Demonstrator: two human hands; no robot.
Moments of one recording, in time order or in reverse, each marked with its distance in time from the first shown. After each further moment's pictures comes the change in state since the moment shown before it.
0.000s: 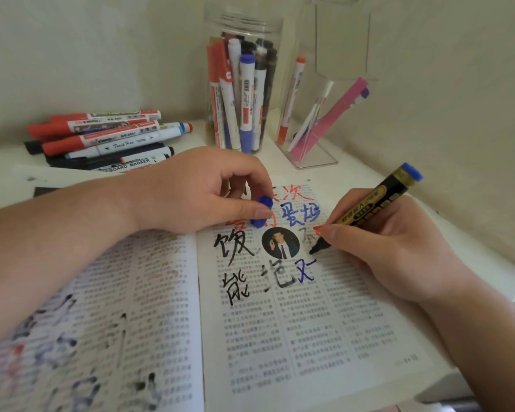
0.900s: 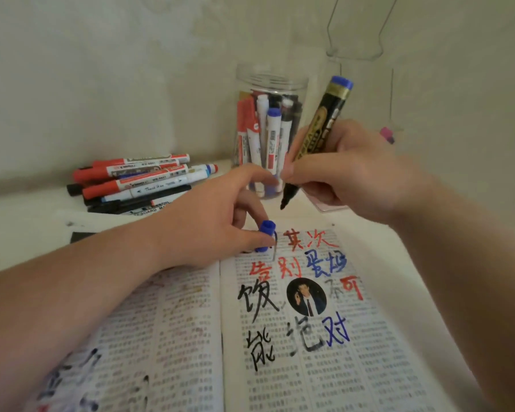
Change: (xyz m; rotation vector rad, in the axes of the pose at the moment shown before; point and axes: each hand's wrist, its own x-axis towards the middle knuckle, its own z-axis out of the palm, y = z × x) left_hand 0.002 -0.008 -0.010 -0.168 0.162 -0.219; right_hand 0.121 -0.068 0.017 0.004 -0.268 -0.156
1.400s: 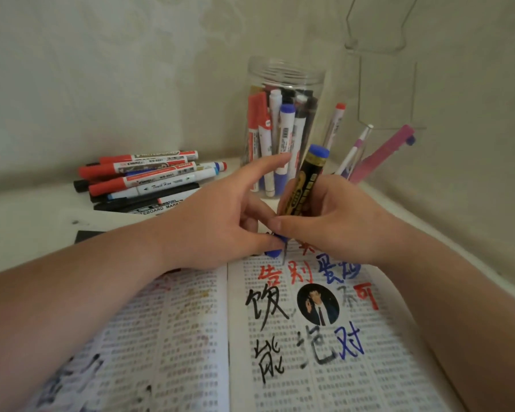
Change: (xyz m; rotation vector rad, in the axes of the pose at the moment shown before) left_hand -0.001 0.003 0.000 -0.093 -0.023 -0.055; right_hand -0.007 0.042 0.026 -0.226 -0.071 0.031
